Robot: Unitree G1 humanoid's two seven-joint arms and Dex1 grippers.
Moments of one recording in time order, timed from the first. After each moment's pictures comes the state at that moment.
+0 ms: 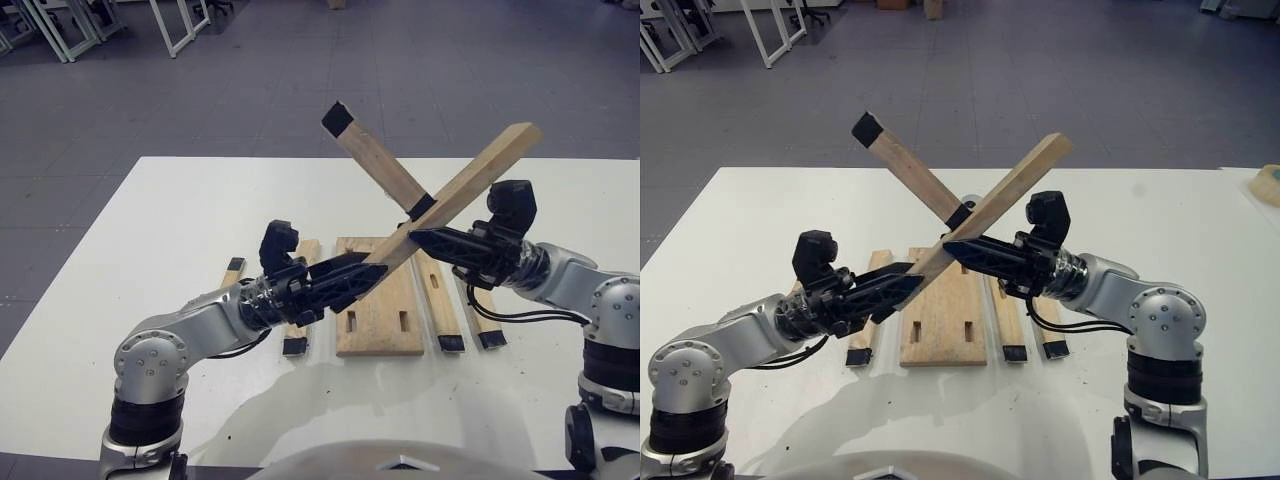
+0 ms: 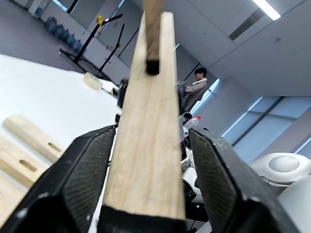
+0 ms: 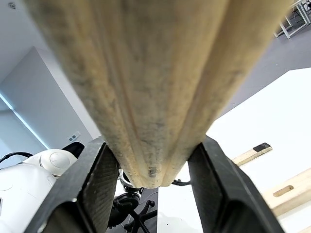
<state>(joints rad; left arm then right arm) -0.08 0.45 0.09 -0.55 -1.55 0.93 -0.39 -0.34 -0.51 -0.18 -0.25 1.45 1.13 0.72</state>
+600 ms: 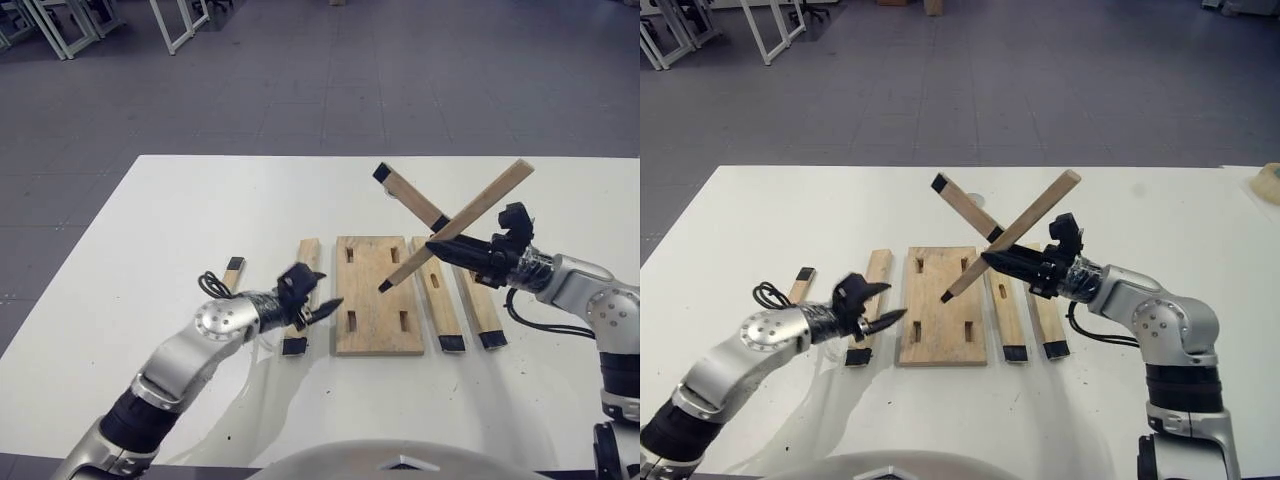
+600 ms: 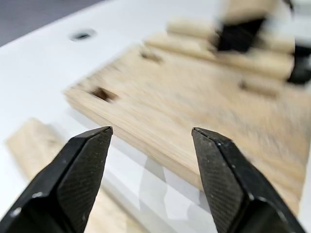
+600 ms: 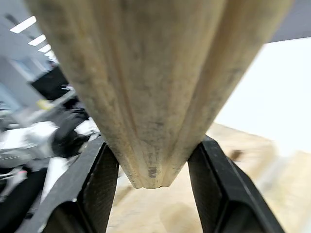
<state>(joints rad) -0.06 0.71 -0.44 -0.42 -0.28 0.49 -0.49 -0.26 -0.61 -0.11 -0.08 0.86 0.81 0.81</state>
